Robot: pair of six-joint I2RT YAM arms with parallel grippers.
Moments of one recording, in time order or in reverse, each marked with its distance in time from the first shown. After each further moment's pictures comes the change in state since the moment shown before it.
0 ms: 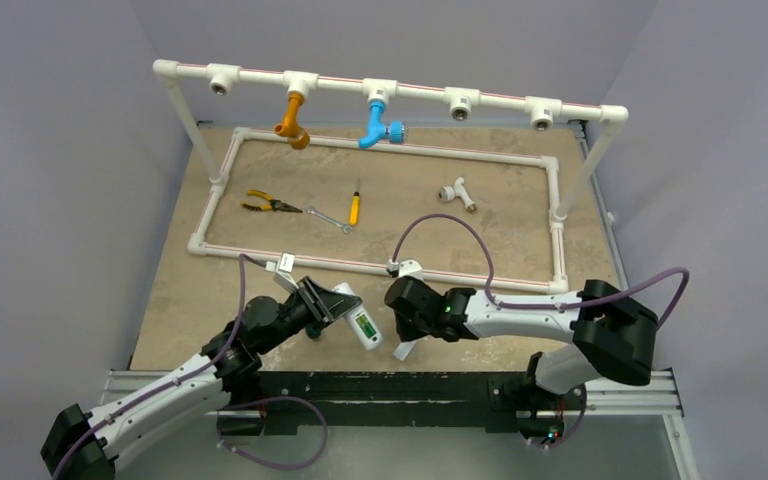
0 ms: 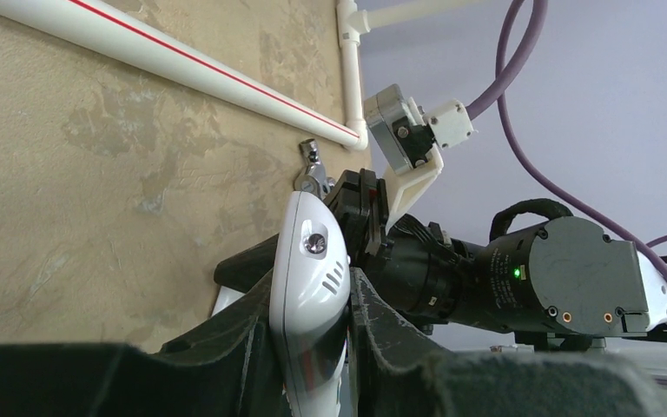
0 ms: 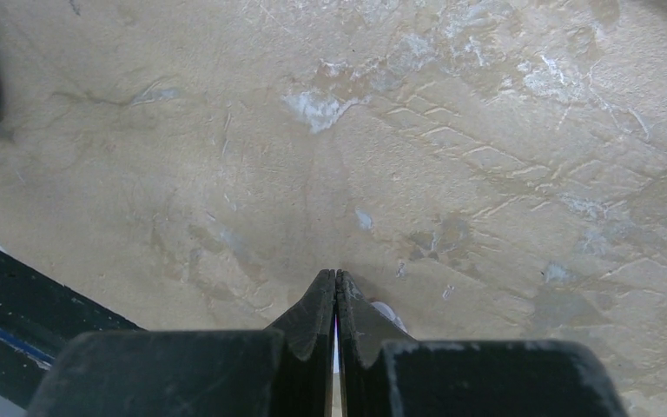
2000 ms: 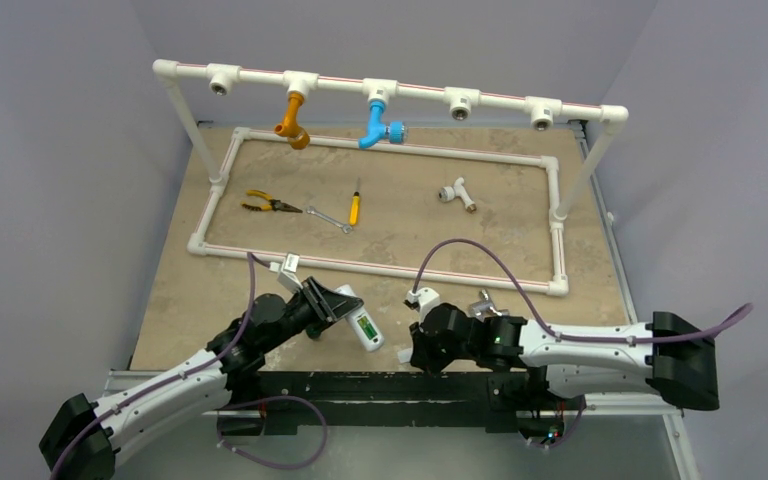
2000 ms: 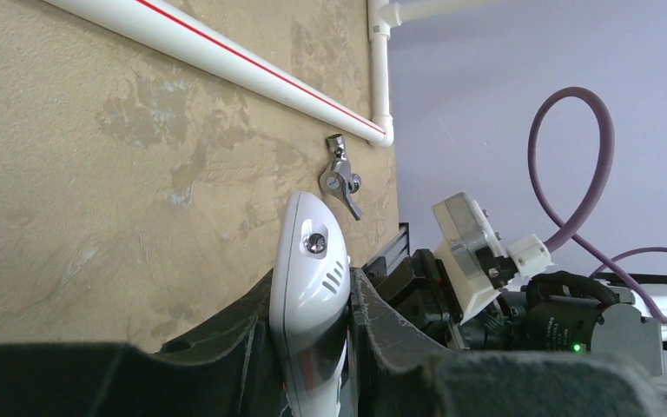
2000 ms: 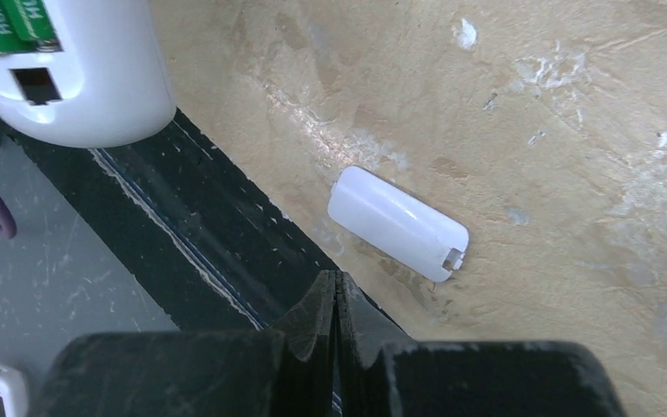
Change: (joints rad) left arm 0.000 0.070 0.000 0.013 -0.004 0.000; right arm 0.116 -0.398 -0.261 0.028 -0.161 -0.065
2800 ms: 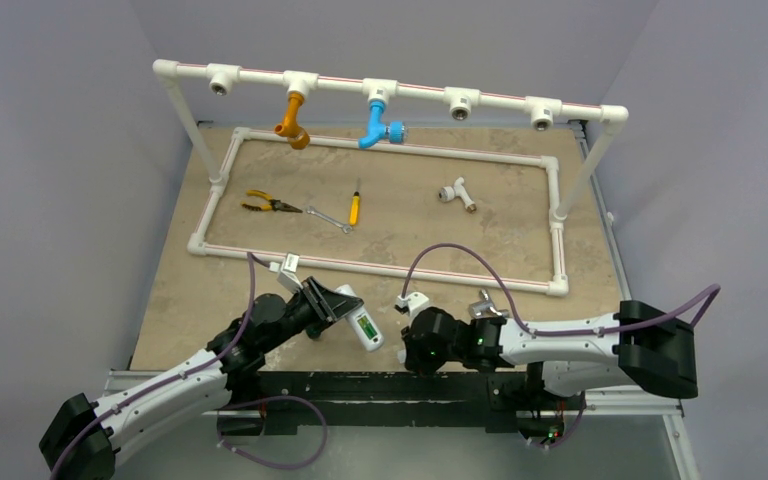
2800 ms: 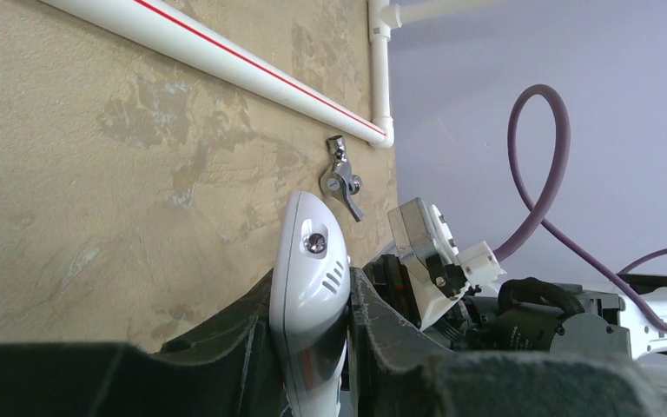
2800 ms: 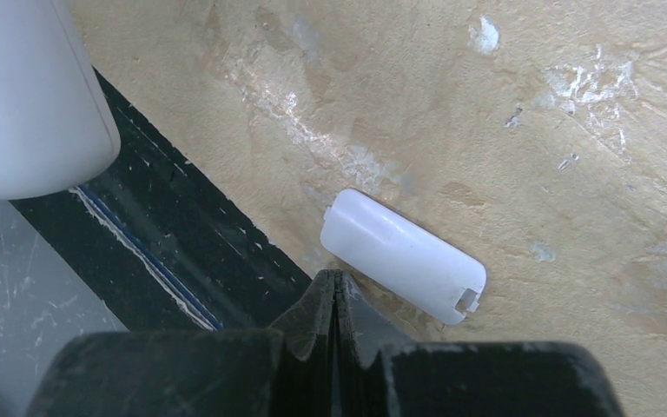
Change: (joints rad) left arm 0.000 0.003 0.000 0.002 -0.002 0.000; right arm 0.017 0.175 -0.001 0.110 0.002 -0.001
